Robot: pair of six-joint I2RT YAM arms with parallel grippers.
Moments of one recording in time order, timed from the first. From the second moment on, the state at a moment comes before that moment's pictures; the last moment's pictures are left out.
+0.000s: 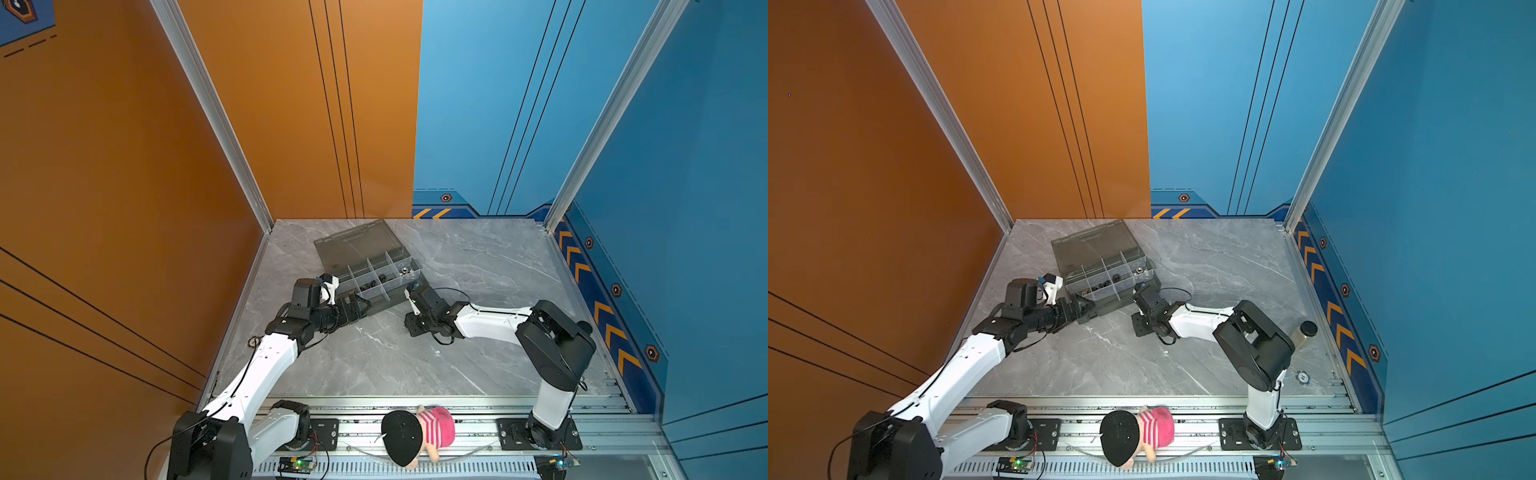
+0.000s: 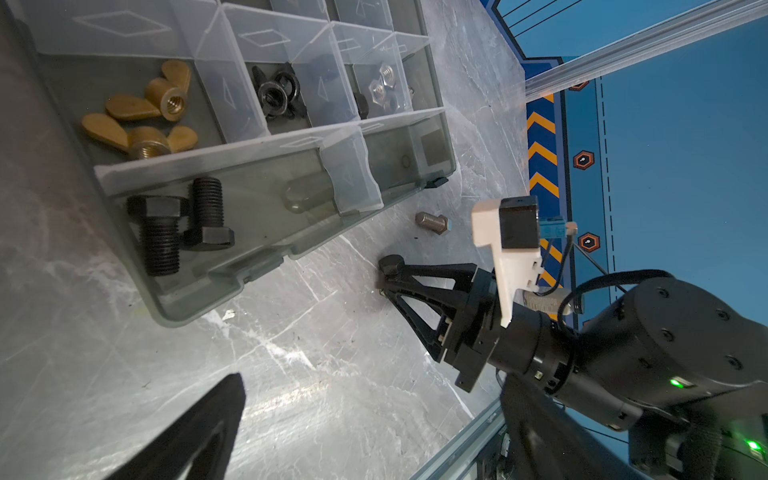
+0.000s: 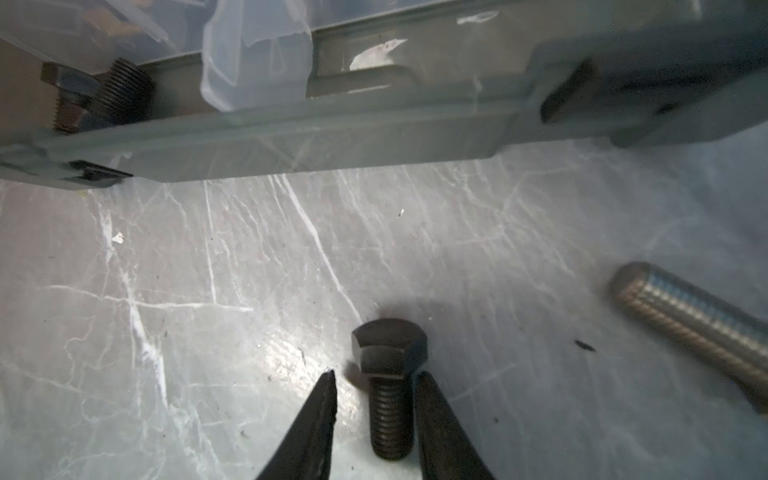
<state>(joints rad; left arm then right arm) -0.17 1.07 0.65 -0.34 0.53 -0.65 0.81 1.84 1.02 -0.15 -0.01 0.41</state>
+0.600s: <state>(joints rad) -0.15 1.07 0.64 -0.34 0.54 -0.66 0.81 1.86 1.04 -0.15 -0.03 0.38</state>
